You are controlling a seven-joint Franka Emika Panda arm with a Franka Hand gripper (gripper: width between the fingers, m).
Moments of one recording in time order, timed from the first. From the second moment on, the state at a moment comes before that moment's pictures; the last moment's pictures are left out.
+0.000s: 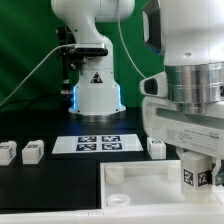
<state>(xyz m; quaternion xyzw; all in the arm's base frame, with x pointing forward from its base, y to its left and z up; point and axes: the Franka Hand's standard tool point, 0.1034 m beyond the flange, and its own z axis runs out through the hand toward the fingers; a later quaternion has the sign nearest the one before) 0.628 0.128 0.052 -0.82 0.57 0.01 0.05</state>
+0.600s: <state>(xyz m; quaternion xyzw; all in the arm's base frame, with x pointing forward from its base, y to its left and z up) 0.632 0.133 0.051 -0.69 0.73 0.02 0.06</state>
